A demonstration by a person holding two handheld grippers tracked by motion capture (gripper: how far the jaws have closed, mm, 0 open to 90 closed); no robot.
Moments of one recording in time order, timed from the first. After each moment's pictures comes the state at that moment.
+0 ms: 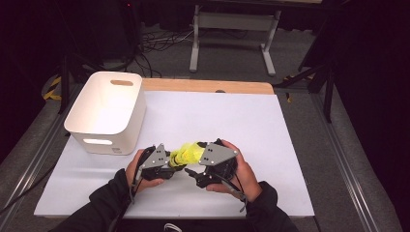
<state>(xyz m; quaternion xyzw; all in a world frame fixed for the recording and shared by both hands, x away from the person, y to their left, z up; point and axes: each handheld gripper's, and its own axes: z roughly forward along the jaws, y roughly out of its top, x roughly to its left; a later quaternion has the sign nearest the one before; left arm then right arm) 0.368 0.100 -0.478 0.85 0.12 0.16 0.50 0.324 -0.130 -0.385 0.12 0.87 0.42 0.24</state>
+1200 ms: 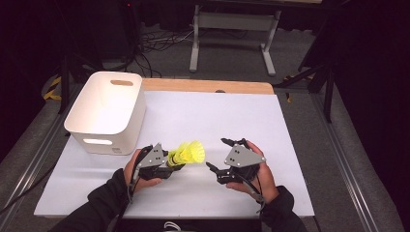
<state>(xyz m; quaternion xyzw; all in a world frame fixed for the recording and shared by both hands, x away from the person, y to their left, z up) 0.368 0.106 -0.478 0.84 0.12 0.16 0.51 0.325 -0.185 -0.397 0.16 0.83 0.43 0.31</state>
